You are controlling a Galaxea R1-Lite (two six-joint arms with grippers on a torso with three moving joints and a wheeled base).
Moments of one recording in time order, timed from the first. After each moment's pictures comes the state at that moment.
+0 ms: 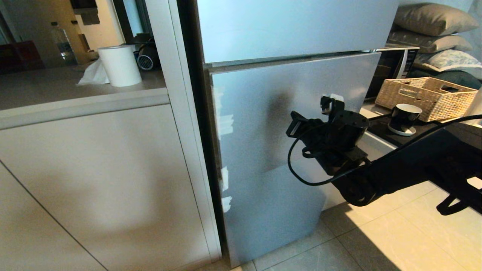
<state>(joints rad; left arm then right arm) 0.00 0.00 0.00 -0.01 0.00 0.00 0.46 2.18 -1.20 -1.24 -0.19 0.27</state>
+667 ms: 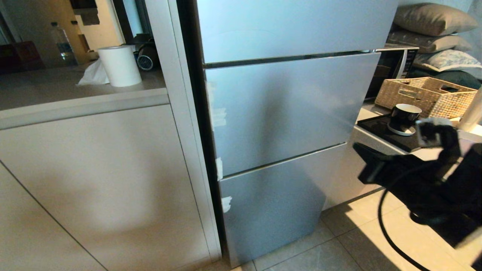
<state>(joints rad) 0.00 0.00 0.00 -0.01 0.00 0.00 0.43 1.53 -0.39 -1.22 -0.21 0.18</state>
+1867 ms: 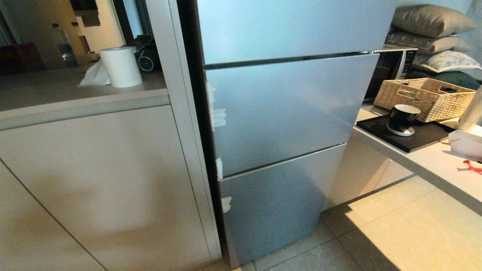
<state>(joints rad) 0.00 0.00 0.00 -0.01 0.00 0.00 0.01 0.07 0.00 0.00 0.00 -0.07</state>
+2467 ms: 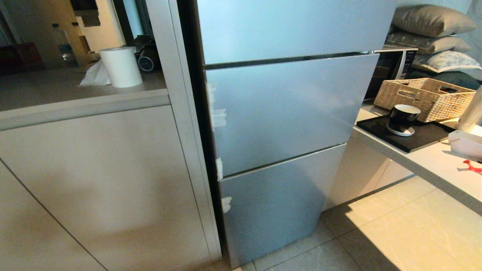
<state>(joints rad) 0.00 0.00 0.00 -0.01 0.00 0.00 0.00 0.00 0.00 0.00 -0.01 -0.05</state>
